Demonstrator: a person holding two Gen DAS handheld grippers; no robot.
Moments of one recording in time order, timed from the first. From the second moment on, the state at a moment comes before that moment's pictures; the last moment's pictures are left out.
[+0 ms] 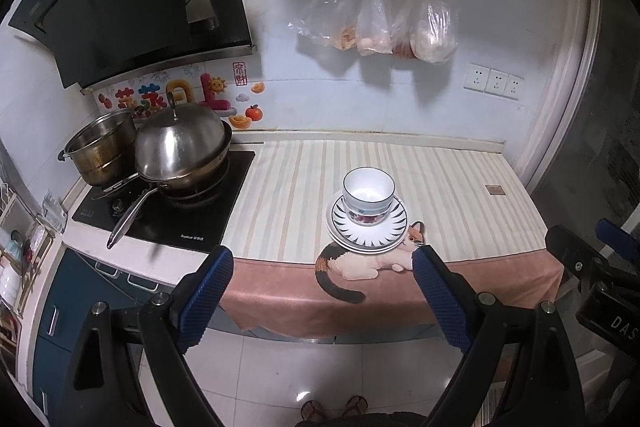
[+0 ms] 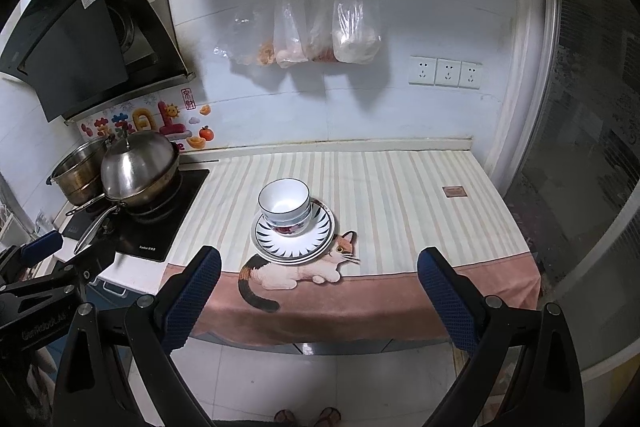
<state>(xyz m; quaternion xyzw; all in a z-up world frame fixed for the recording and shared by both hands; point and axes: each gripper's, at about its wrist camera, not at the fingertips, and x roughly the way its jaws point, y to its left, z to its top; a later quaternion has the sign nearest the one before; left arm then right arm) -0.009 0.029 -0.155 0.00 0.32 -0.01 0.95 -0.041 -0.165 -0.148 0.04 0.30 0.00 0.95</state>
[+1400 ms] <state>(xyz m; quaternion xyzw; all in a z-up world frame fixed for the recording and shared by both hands) 0.000 0.023 -0.148 0.01 0.32 -0.02 0.95 -0.031 -0.165 -0.146 0.05 0.30 0.00 0.95</state>
